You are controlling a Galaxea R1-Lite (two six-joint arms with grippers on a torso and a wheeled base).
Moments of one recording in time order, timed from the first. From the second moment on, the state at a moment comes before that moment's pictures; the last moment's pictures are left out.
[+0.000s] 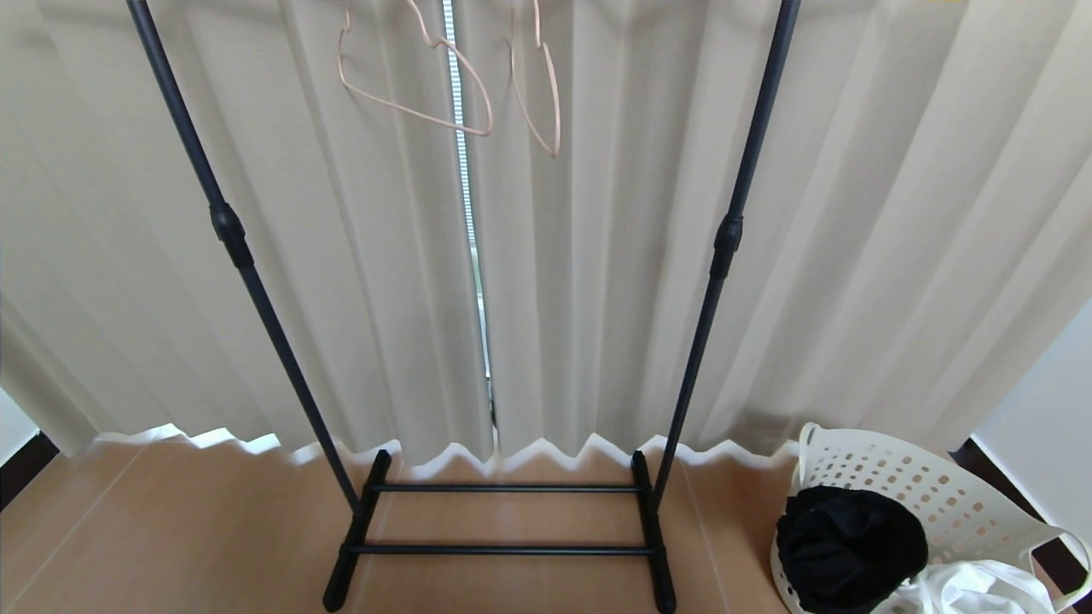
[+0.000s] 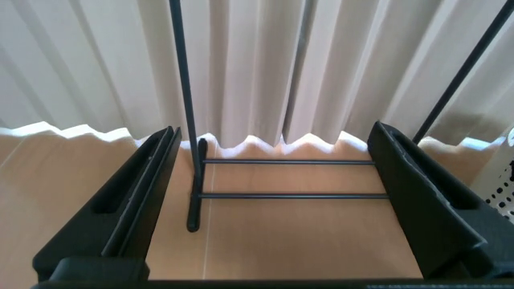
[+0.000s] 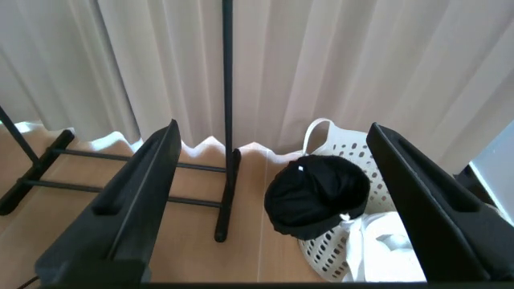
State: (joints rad) left arm -0.01 0.00 -0.03 0.06 -0.02 -0.02; right arm 0.00 0.00 -0.02 0.04 0.06 -0.01
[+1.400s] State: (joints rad) left arm -0.01 0.00 -0.03 0.06 -0.02 -0.02; right arm 0.00 0.00 -0.02 0.04 0.06 -0.02
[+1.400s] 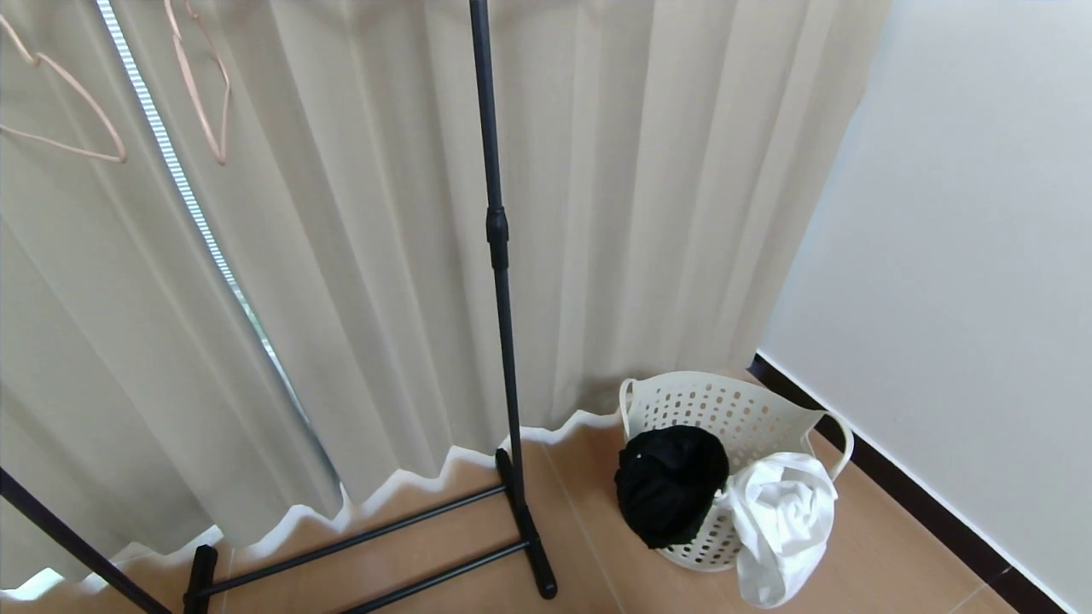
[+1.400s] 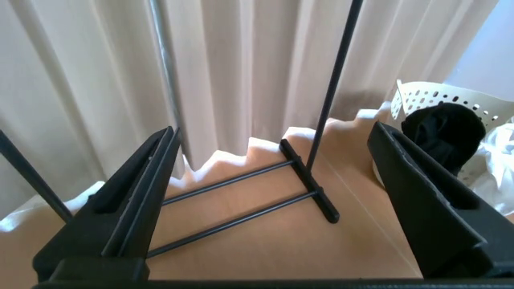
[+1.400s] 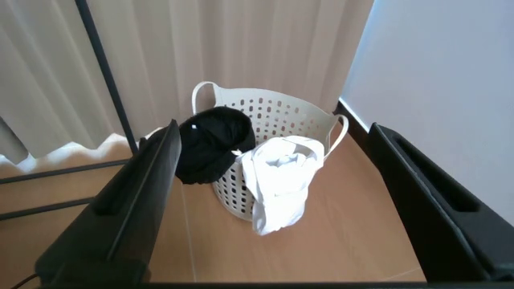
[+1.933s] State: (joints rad) left arm -0.01 0.00 -0.03 0.06 -0.02 -0.02; right arm 0.00 0.00 -0.02 0.04 0.06 -0.01
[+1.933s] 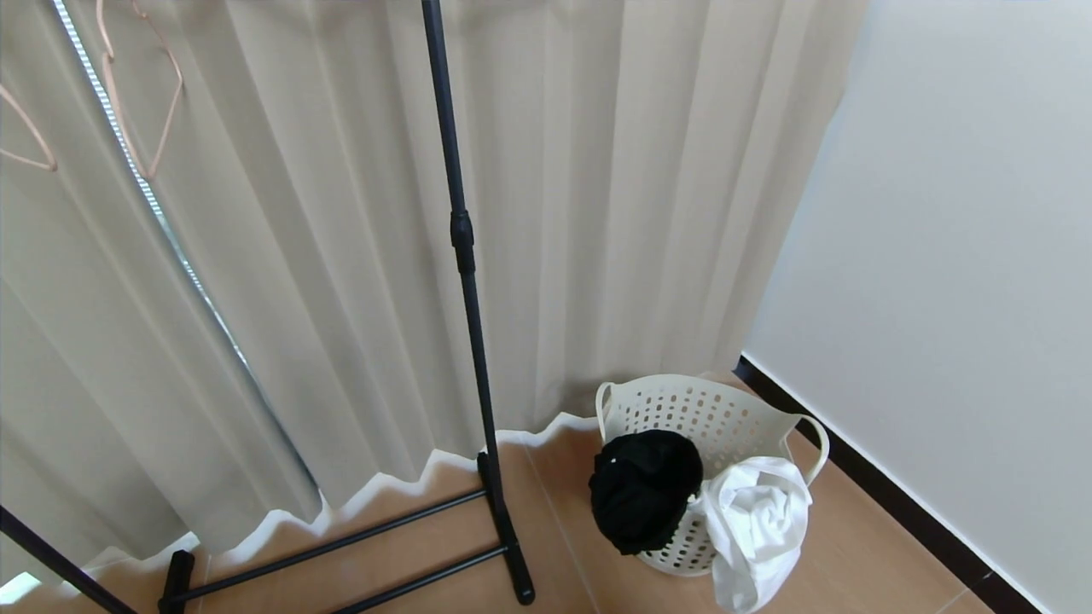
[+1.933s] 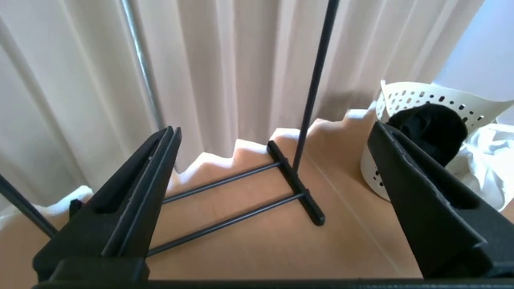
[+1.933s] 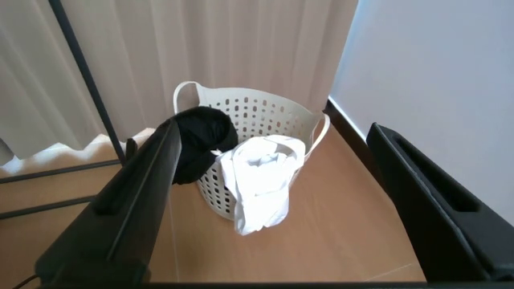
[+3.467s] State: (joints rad) left arm -0.01 0.00 -0.03 0.07 -0.03 -0.02; right arm 0.00 0.00 -0.02 0.04 0.06 -0.01
